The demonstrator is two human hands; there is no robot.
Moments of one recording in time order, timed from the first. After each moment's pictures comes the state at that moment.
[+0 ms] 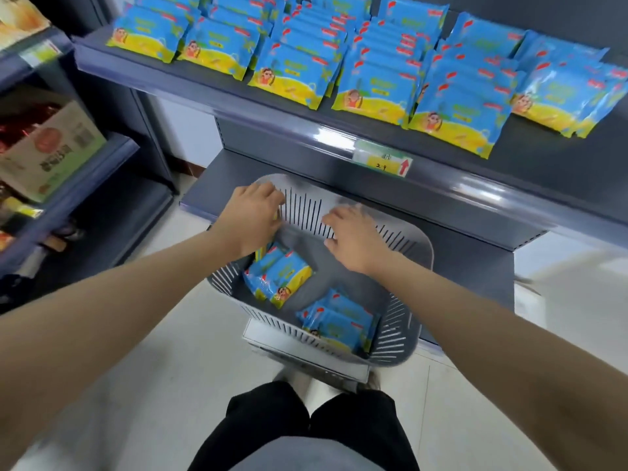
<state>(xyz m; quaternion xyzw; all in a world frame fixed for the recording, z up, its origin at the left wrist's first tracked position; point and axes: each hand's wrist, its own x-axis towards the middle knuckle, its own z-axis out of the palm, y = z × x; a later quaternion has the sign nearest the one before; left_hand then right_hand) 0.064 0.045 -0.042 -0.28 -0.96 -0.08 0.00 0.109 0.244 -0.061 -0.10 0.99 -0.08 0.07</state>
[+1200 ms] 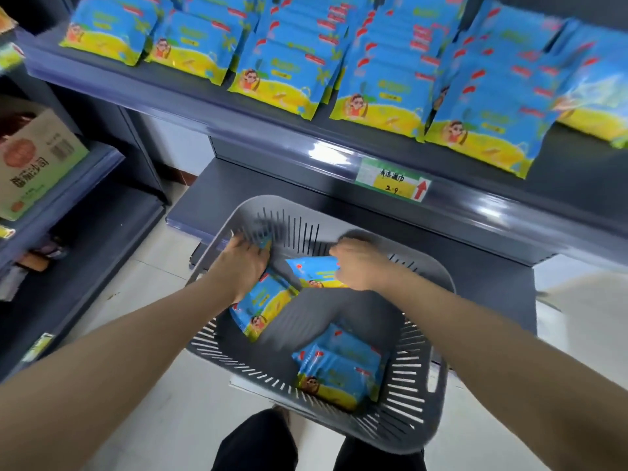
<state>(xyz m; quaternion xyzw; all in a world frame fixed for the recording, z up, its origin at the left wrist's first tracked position) 0.019 0.049 -0.147 -0.33 -0.91 0.24 -0.10 0.045 0.270 -0.116 -0.10 0.97 -0.04 0.21</state>
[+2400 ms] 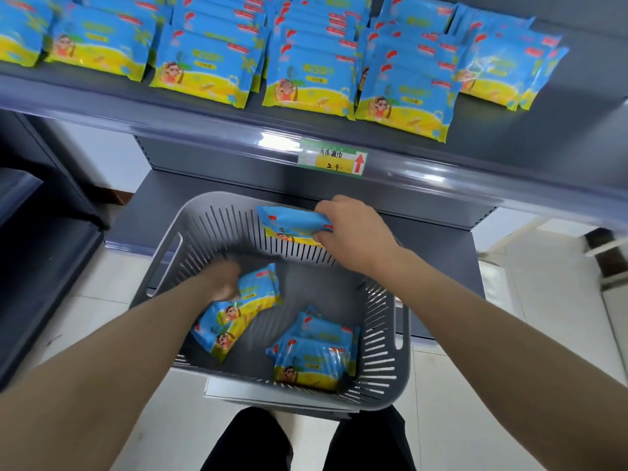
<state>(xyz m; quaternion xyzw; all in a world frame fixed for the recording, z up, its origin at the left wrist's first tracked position) 0.000 0.080 -0.205 -0.27 -0.91 0.07 -0.30 0.102 0.280 -0.036 0.01 0.99 -0.14 0.01</state>
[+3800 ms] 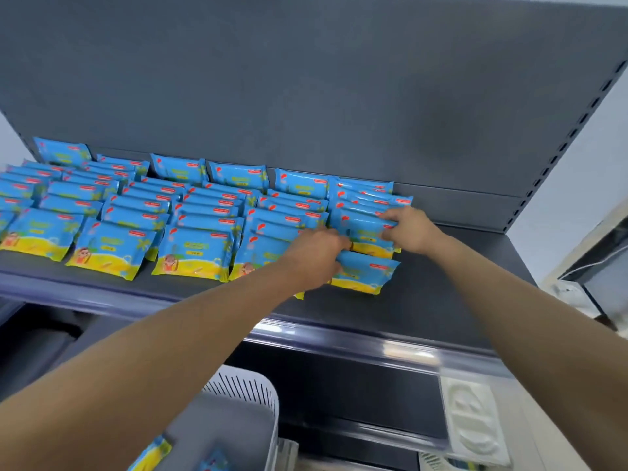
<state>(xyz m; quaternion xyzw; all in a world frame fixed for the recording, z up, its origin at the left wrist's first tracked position) 0.010 0.427 0.102 -0.46 -0.88 -0.11 0.00 0.031 0.637 0.101 0.15 0.96 -0.23 -0.01</state>
